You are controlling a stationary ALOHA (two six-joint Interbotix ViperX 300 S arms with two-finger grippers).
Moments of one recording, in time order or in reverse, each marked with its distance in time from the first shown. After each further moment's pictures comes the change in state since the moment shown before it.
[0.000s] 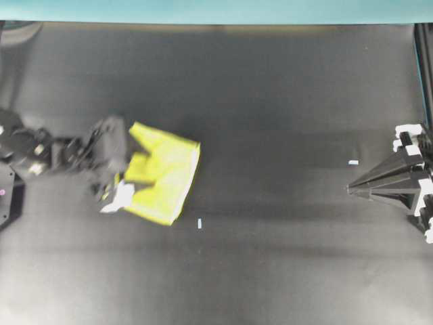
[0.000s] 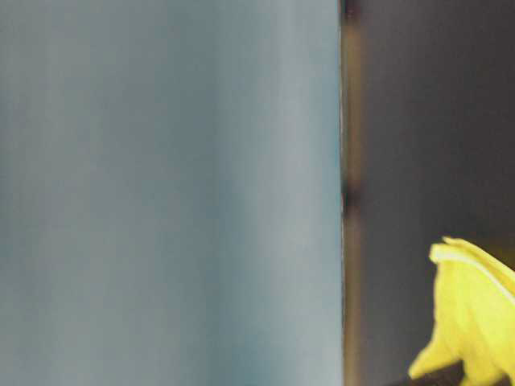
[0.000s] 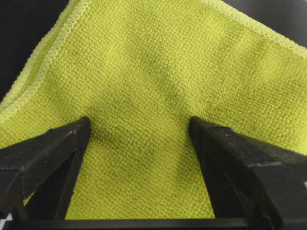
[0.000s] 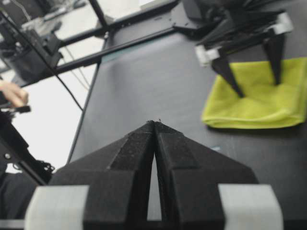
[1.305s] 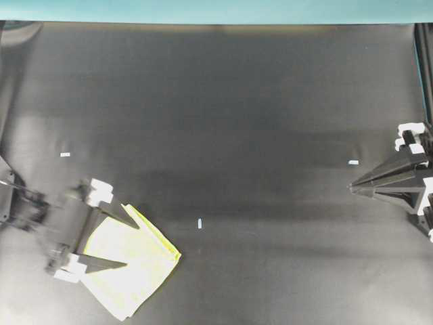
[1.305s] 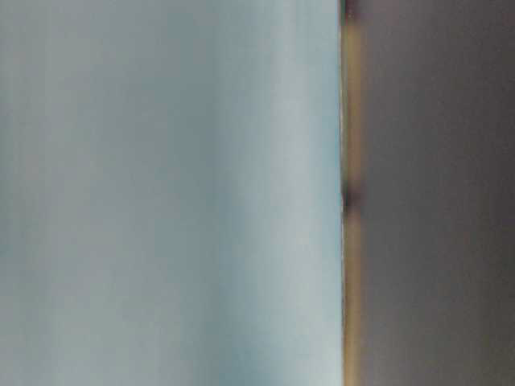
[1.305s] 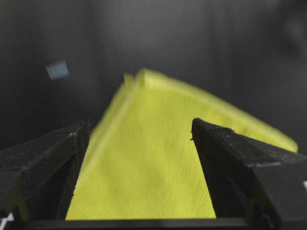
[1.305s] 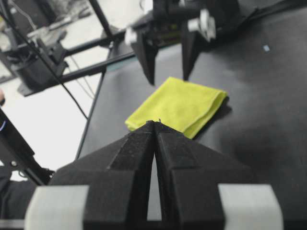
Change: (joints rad) left arm -0.357 -0.354 0.028 0.002 0.041 0.048; right arm -0.002 -0.018 0.000 0.000 -0.014 0.000
